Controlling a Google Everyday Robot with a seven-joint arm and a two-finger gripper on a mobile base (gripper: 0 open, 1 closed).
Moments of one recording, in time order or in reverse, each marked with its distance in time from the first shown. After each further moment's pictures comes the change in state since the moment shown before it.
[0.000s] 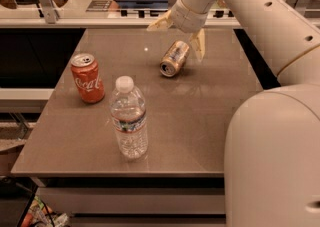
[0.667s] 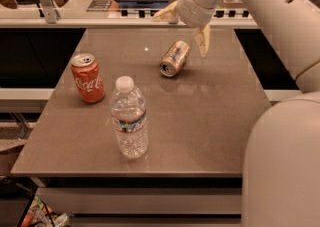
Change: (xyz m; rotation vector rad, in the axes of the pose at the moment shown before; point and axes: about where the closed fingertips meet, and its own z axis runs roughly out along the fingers) arm 0.005 0.001 -0.029 0.072 0.067 0.003
